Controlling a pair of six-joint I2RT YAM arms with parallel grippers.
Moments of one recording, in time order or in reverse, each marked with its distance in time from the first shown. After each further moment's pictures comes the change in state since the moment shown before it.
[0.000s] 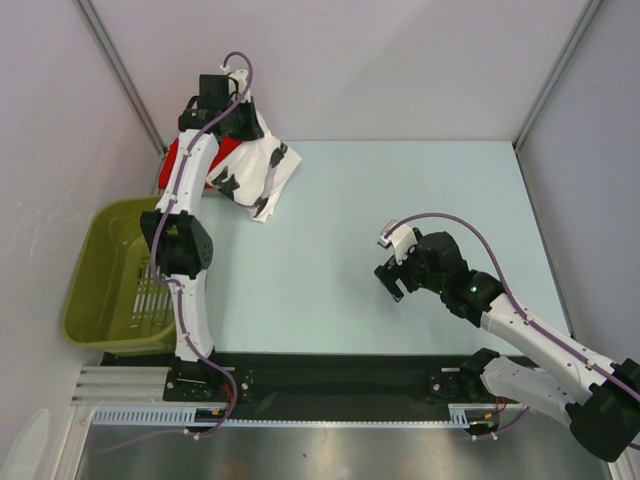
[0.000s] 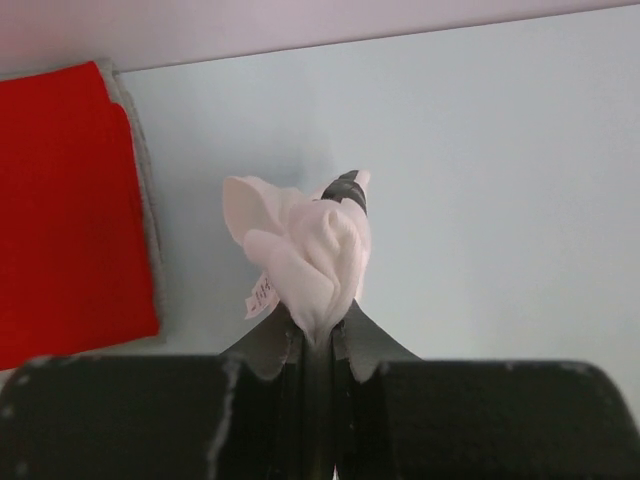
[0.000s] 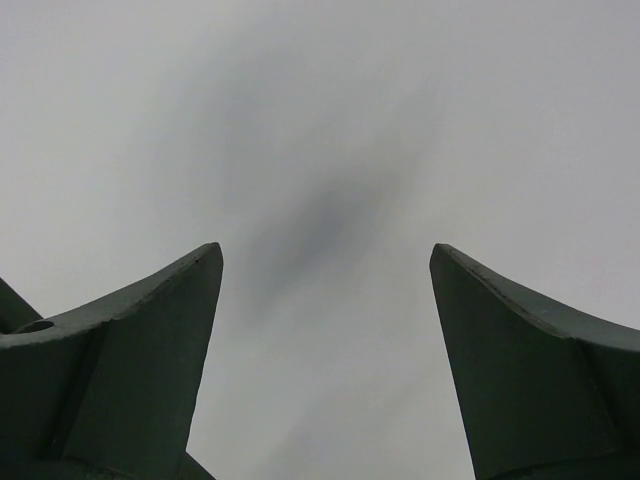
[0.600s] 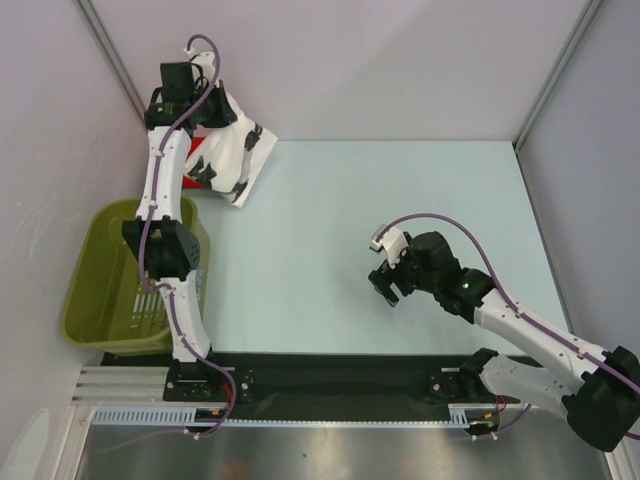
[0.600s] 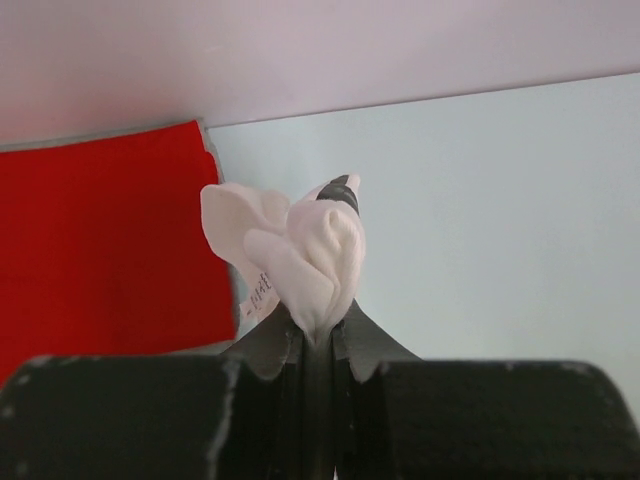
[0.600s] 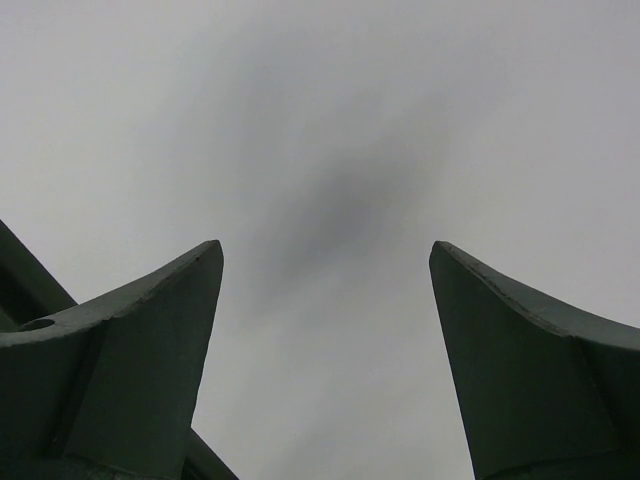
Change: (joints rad) left arm 0.109 -0.050 0.065 -0.013 0.057 0.055; right arm 0.022 0.059 0.007 -0.006 -0.066 0.000
